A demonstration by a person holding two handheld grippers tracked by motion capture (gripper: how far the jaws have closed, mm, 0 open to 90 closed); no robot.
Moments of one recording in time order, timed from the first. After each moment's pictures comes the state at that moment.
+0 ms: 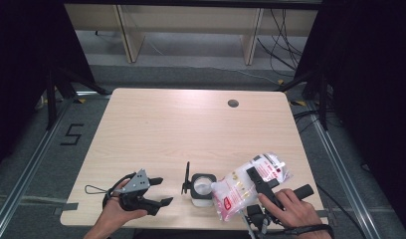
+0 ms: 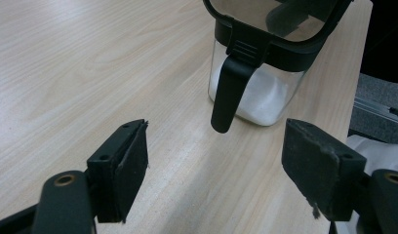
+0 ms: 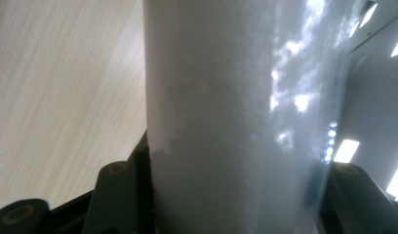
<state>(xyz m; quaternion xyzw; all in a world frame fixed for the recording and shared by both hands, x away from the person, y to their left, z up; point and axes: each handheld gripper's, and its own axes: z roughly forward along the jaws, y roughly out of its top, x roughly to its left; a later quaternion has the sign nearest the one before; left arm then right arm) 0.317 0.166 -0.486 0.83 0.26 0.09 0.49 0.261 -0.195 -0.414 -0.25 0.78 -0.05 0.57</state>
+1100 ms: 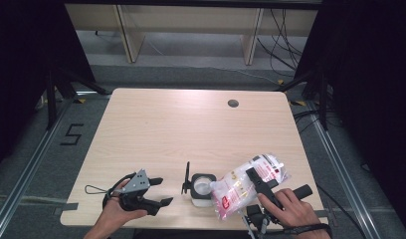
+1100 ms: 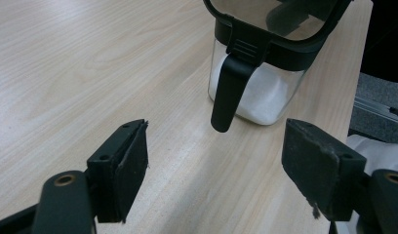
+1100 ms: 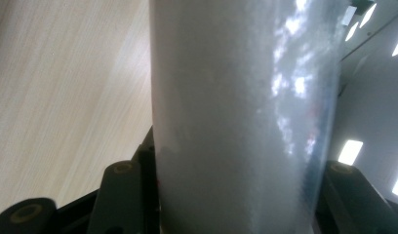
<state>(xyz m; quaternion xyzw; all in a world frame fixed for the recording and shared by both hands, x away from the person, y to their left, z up) 0.316 0.165 -0.486 0.83 0.26 0.09 0.49 0.261 -0.195 -0.418 -0.24 0.79 -0.04 0.57</state>
